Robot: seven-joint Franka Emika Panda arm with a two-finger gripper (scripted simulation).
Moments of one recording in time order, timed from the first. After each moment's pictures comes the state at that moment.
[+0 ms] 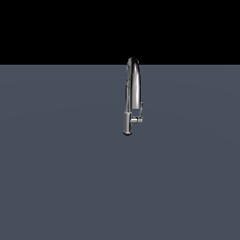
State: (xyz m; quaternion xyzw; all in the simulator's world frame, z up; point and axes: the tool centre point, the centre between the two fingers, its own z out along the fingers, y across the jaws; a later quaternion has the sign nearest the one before) arm -0.189 0.000 0.484 -0.99 0.05 0.07 0.06
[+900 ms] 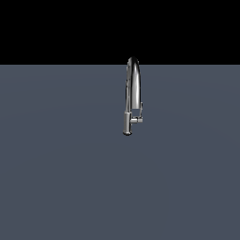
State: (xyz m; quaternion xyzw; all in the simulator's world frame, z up) arm -0.087 -0.016 0.445 -0.95 0.16 0.19 0.17
